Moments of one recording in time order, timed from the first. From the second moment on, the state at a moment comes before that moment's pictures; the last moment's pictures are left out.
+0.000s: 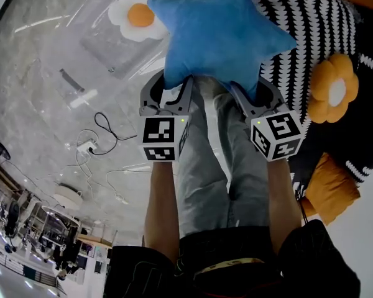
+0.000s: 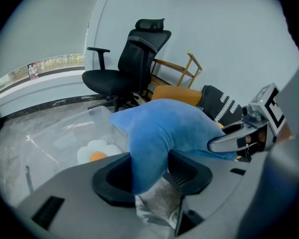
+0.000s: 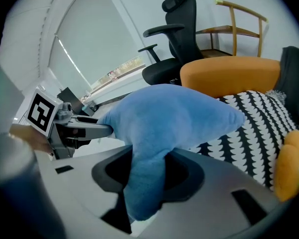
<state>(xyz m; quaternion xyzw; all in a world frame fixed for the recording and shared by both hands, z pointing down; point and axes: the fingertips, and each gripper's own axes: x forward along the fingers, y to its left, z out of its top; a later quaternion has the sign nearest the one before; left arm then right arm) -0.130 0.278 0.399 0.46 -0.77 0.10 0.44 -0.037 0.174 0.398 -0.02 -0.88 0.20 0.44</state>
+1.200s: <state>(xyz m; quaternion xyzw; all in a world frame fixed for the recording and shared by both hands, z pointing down) -0.272 0.476 0.460 0.25 -0.83 -0.02 0.51 -0.275 0.331 0.457 -0.25 -0.84 0.07 0.47</state>
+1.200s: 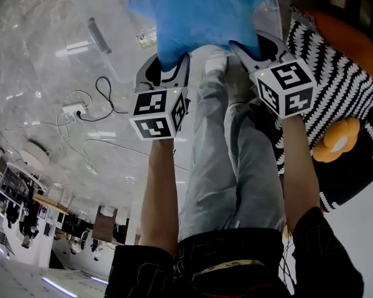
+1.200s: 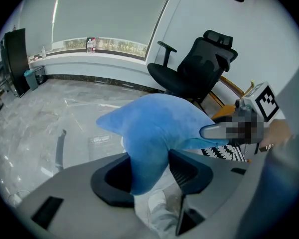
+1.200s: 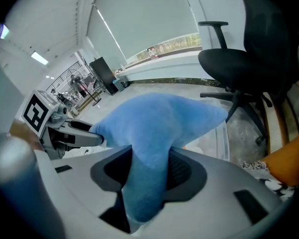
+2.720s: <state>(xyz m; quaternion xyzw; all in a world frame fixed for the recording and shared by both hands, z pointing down) -0.302 0.352 0.429 0.43 -0.77 0.04 0.47 -0.256 0.228 0.423 -0.11 -0.91 0.18 0.37</state>
